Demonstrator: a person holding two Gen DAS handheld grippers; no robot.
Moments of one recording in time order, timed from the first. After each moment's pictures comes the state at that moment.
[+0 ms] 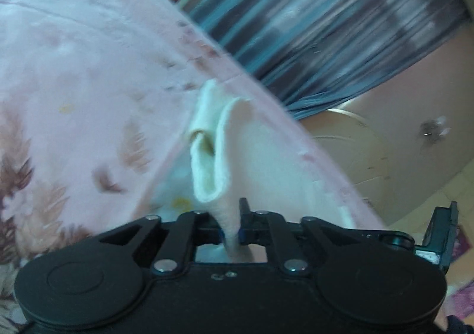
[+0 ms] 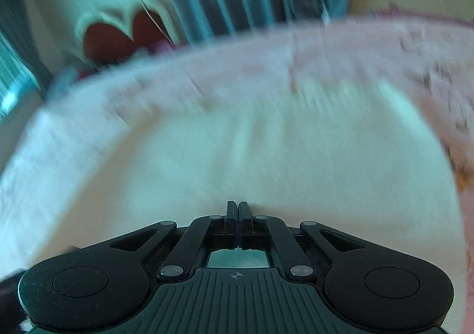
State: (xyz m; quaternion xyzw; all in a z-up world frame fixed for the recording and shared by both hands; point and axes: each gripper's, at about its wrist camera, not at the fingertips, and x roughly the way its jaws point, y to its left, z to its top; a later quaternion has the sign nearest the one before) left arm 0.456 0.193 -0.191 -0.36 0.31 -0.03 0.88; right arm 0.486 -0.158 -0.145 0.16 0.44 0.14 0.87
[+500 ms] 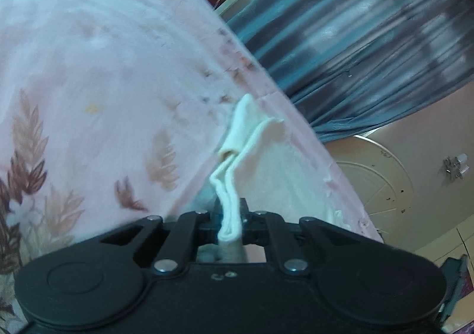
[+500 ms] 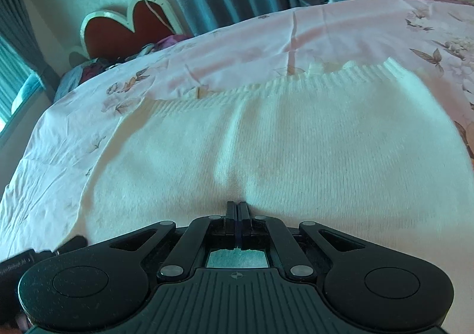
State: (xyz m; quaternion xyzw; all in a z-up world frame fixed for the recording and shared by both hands) left arm 0.465 0.206 -0.186 -0.40 0.29 0.02 0.87; right arm 0.495 -0.171 -0.148 0.16 0.44 0.18 0.86
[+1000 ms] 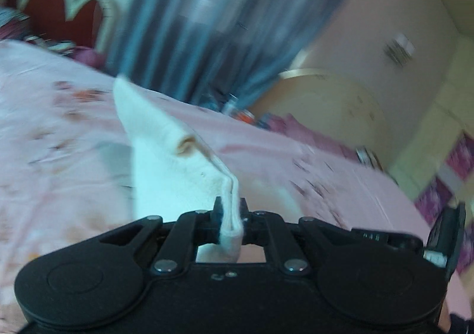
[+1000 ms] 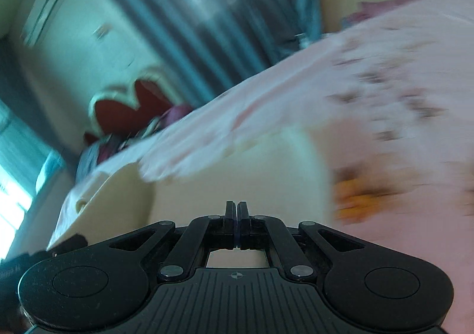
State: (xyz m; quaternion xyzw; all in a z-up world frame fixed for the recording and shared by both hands) left arm 0.488 0.021 -0.081 -0.16 0.29 -0.12 0.94; right arm 0.455 -0.344 -0.122 0.31 0.34 0.14 0.88
